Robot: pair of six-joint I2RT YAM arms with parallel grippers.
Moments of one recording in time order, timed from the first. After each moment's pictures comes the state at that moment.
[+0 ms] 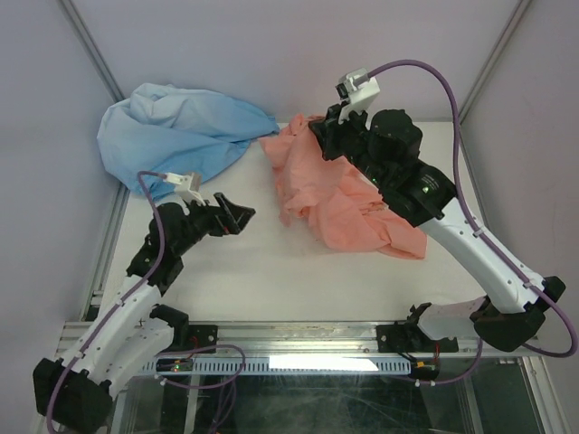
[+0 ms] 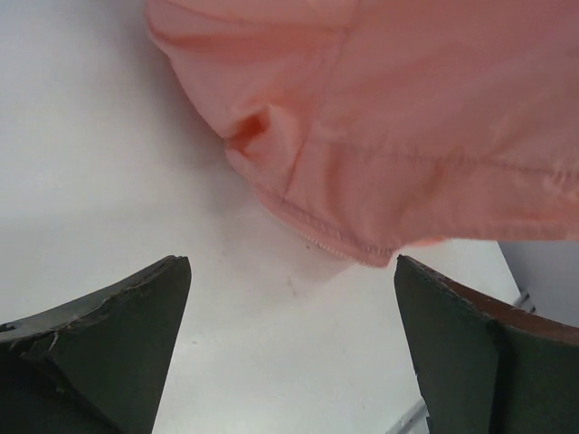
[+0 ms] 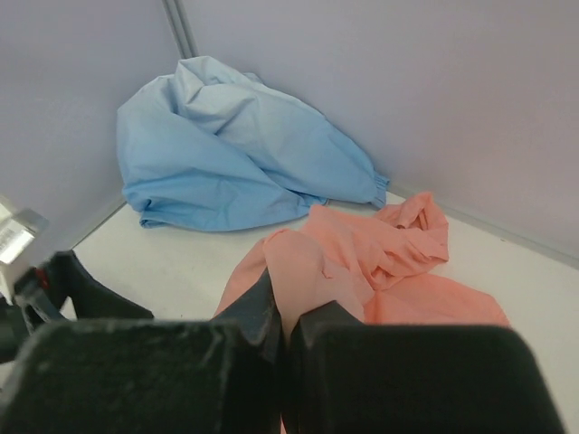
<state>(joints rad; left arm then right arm) -0.28 0.73 0.58 -0.04 0.28 -0.58 0.80 1.31 1.62 -0.35 0.19 0.07</state>
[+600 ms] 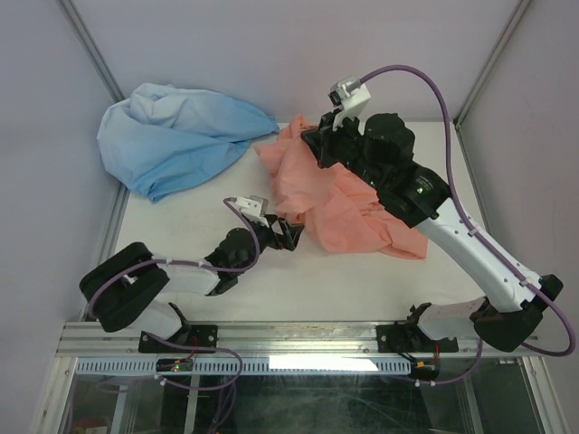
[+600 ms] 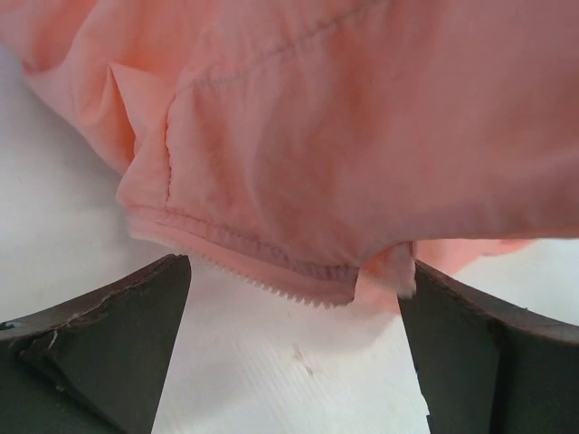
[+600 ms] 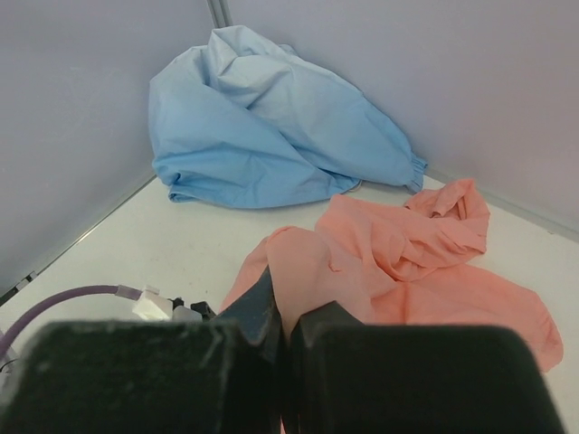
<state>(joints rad) -0.85 1.39 0.36 0.93 -0.24 -0.43 0.80 1.30 1.57 -0.34 0.08 0.11</state>
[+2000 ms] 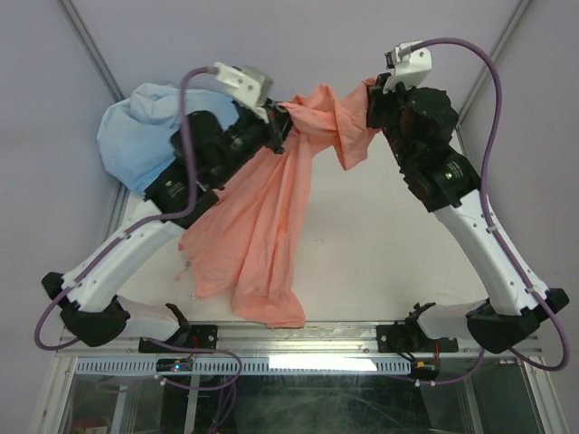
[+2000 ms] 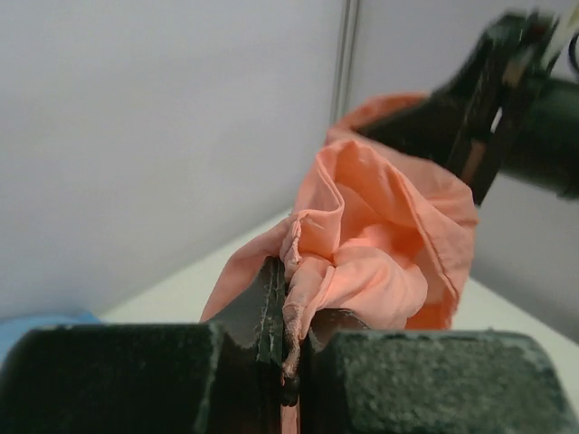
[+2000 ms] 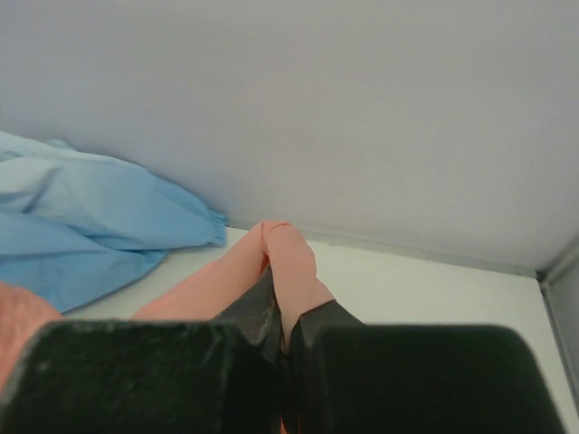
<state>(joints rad) -0.84 1.28 1.64 -0.10 -0.12 0.00 0.64 1.28 1.68 -0.33 0.38 -0.05</state>
